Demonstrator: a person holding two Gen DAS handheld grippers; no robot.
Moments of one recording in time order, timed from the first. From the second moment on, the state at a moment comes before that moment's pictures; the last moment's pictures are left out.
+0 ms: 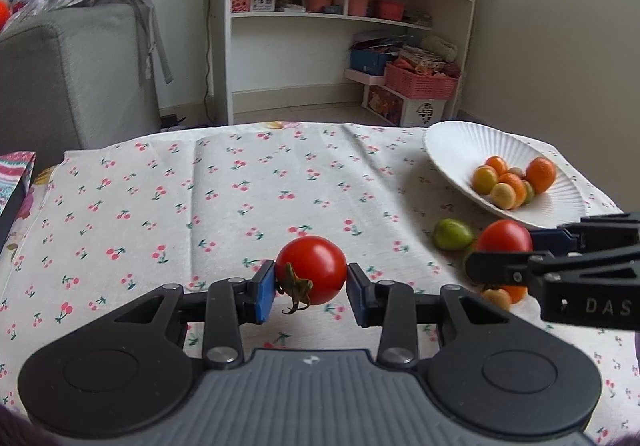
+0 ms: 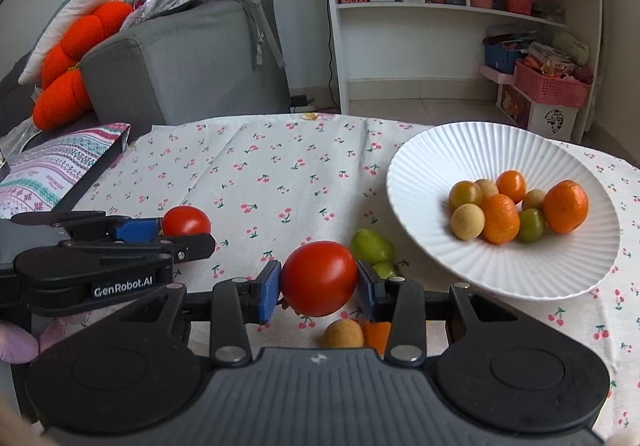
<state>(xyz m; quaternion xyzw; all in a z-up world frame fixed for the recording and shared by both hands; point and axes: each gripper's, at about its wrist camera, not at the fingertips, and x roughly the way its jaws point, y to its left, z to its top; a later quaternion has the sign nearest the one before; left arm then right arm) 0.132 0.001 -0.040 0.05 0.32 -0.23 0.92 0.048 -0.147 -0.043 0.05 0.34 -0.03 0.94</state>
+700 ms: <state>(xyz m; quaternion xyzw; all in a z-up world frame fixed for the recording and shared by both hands) 0.105 -0.058 -0.022 0.06 0.32 -0.30 0.90 0.020 -0.209 -0.023 0.09 0.30 -0.09 0.95</state>
